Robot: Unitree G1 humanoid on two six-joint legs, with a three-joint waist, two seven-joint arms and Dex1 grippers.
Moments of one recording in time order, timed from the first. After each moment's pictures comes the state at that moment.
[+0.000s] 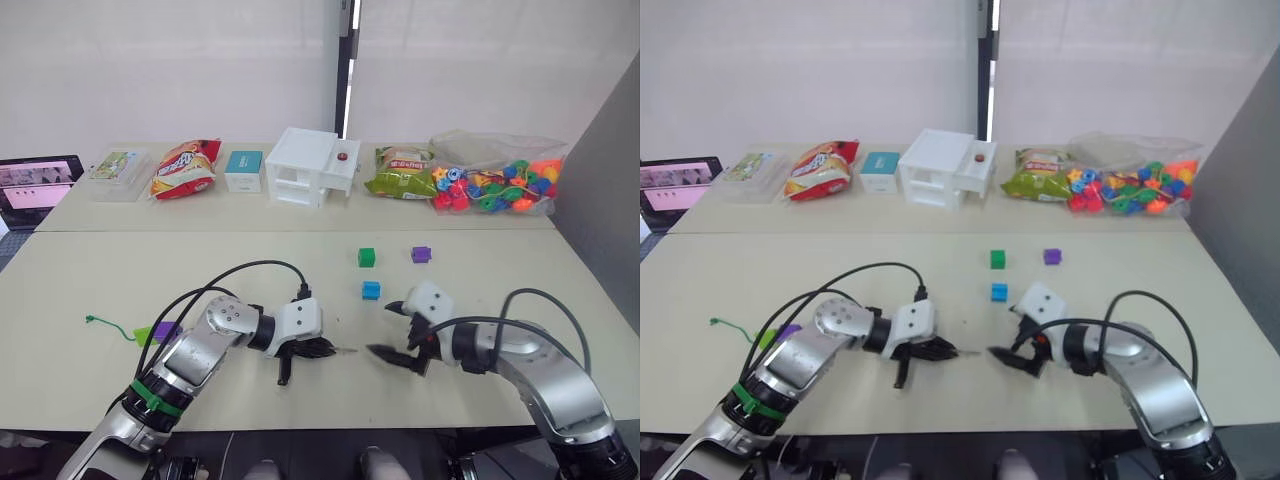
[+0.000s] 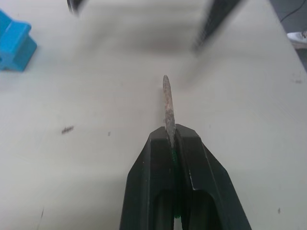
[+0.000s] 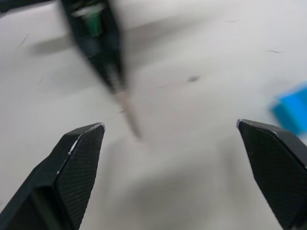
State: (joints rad) left arm -0.48 0.57 -0.40 -0.11 -0.12 0.39 -1.15; right arm -0.20 -0.61 0.02 -0.53 0.26 0.83 0.80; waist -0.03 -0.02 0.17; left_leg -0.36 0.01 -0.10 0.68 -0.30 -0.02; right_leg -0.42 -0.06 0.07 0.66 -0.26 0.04
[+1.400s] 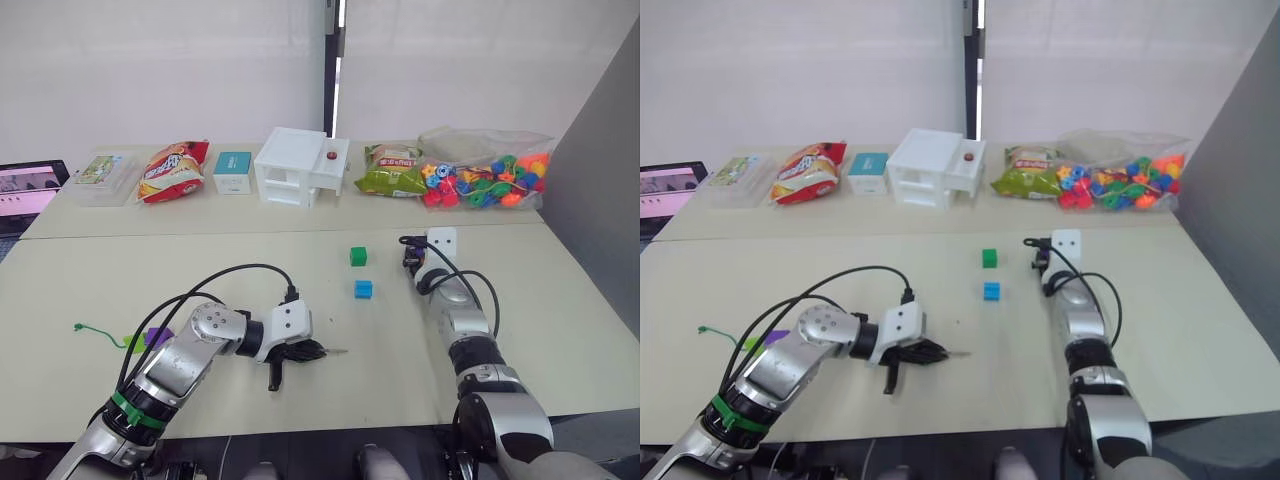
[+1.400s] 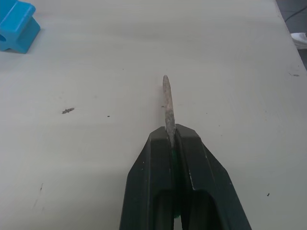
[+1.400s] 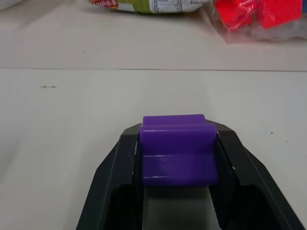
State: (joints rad) left arm -0.41 0.62 -0.37 -0.21 -0.16 0.46 -1.11; right arm -0.73 -0.20 -0.17 0.72 0.07 0.03 0.11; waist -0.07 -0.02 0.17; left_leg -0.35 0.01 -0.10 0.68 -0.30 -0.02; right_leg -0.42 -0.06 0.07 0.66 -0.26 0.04
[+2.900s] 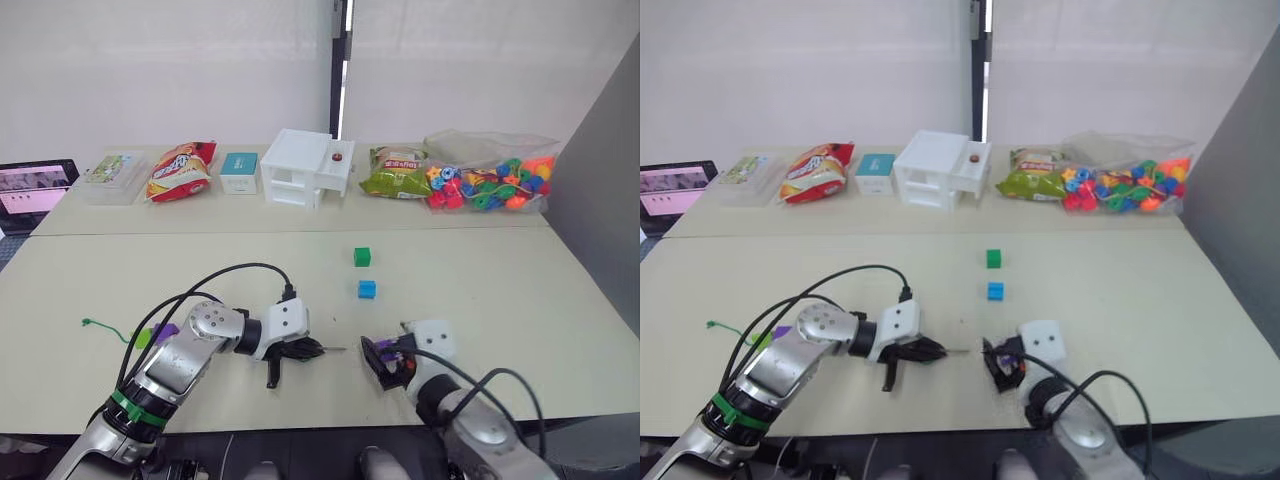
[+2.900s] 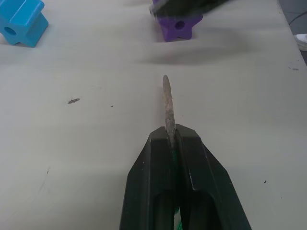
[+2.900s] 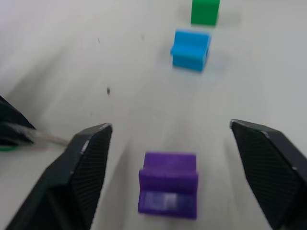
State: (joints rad) left arm -0.42 0.62 -0.36 -0.17 -0.16 0.42 -1.12; right arm 0.13 -0.25 0.13 -0.86 0.22 0.81 0.17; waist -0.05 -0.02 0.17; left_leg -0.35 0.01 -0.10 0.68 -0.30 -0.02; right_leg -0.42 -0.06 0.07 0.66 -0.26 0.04
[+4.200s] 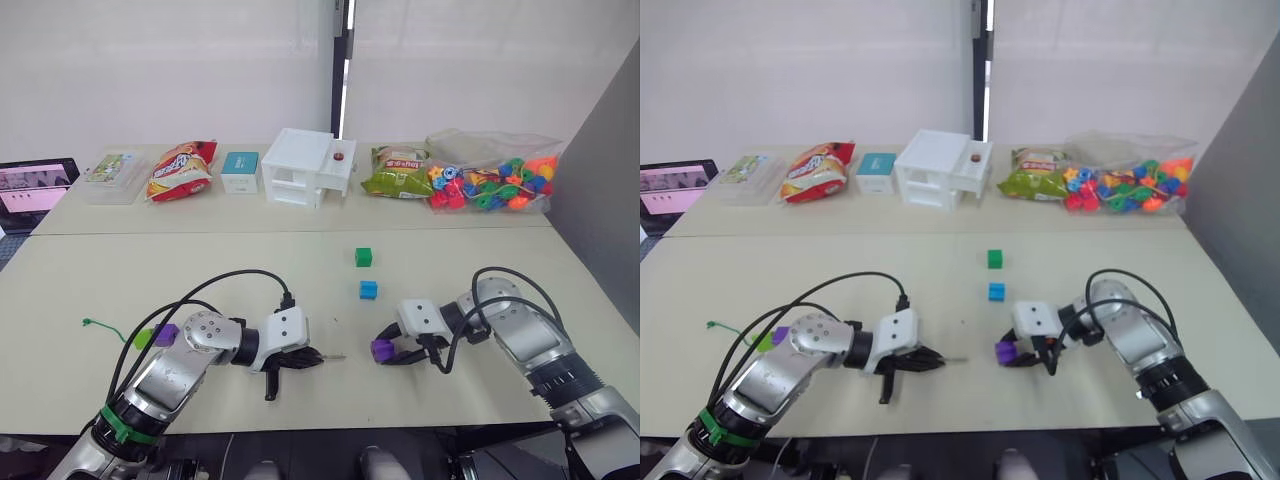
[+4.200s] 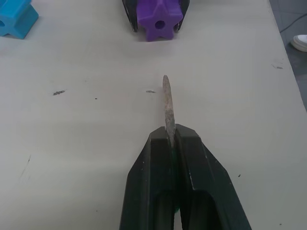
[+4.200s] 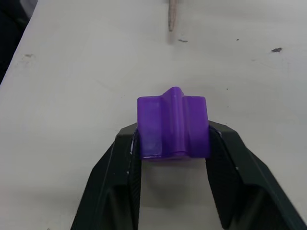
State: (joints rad) left arm -0.35 0.65 -0.34 -0.31 -0.16 0.51 -1.08; right arm -0.57 -0.74 0.38 0.16 0.10 0.02 1.42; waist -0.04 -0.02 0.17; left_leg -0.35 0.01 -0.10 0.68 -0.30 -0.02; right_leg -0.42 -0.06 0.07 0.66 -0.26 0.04
